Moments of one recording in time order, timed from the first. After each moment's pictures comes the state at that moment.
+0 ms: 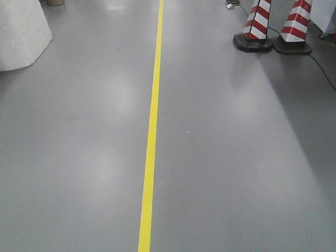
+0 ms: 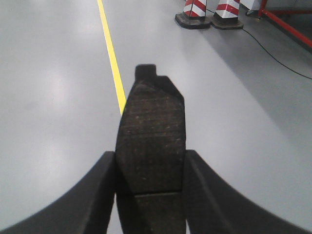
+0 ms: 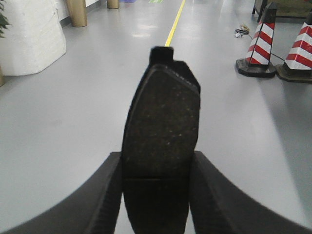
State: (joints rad) left arm -0.38 0.24 -0.54 0.14 0.79 -0.28; right arm 0.11 0.31 -0.41 0.06 0.45 -0.09
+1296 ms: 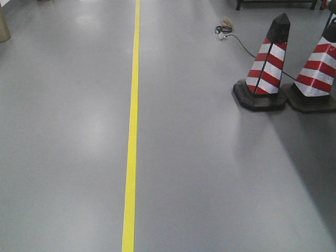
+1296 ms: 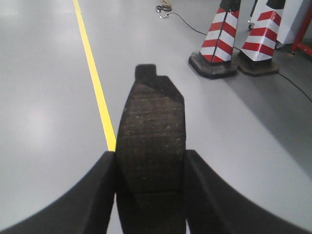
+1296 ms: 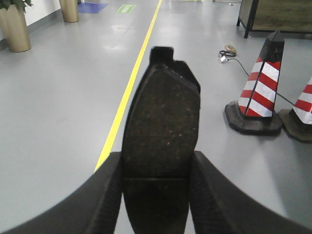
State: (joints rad) left arm -0.38 0.24 -0.53 0.14 0.79 -0.28; right arm 0.11 0.31 -0.41 0.06 0.46 -0.09
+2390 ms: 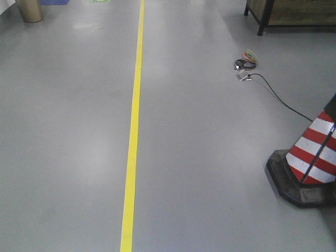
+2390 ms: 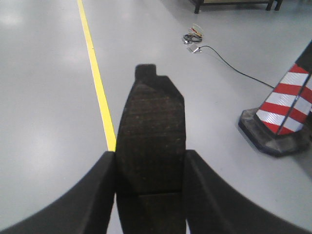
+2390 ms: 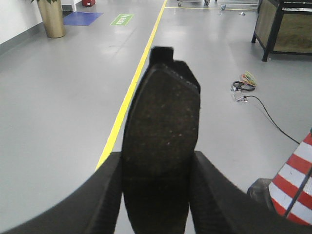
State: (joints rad) left arm -0.38 0.24 -0.53 0.14 0.79 -0.28; right arm 0.11 0.31 -0.41 0.06 0.46 -0.09
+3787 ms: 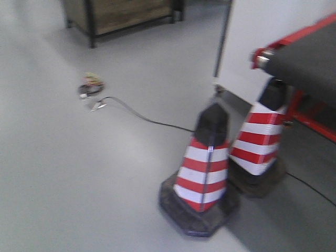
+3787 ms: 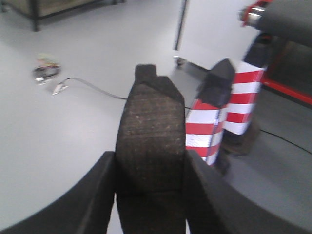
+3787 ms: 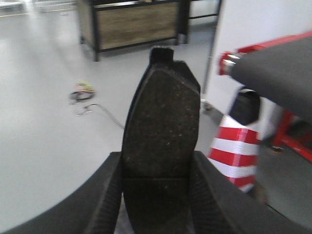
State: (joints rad) left arm -0.38 0.24 -0.53 0.15 0.79 -0.28; right arm 0.11 0.31 -0.41 0.06 0.46 -0.09
